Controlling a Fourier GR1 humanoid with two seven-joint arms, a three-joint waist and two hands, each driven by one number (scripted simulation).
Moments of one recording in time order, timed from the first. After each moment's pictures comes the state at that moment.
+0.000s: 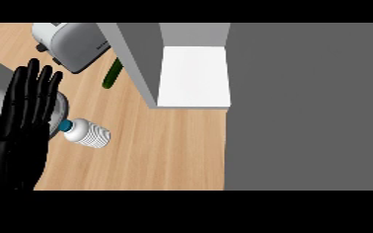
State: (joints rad) left arm 0.01 0.09 -0.02 -2.10 -0.02 0.00 0.01; right arm 0.01 -0.11 0.01 -2.10 0.03 -0.01 0.00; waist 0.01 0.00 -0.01
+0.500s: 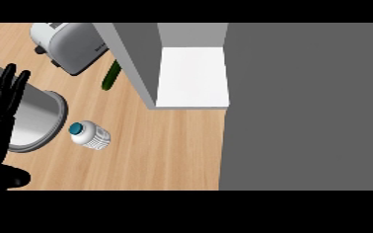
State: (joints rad) left arm -0.02 0.22 0.28 -1.88 0.49 -0.23 0.02; right arm 0.16 -0.10 0.10 -2.23 -0.10 0.09 0.06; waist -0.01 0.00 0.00
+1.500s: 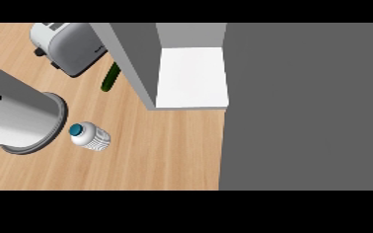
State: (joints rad) left arm 0.07 0.38 0.46 -1.69 0.67 -0.44 0.15; right arm 0.60 -0.14 0.26 -2.48 -0.13 0.22 0.01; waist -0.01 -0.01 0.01
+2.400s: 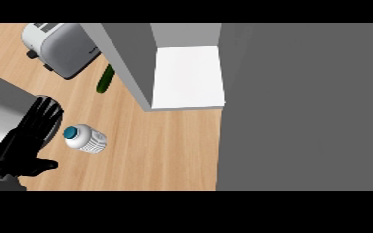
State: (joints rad) left arm -0.08 0.31 0.38 -1.09 0.42 -0.56 -0.10; right arm 0.82 -0.18 0.33 -2.50 -0.07 0.27 -0.18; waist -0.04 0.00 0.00
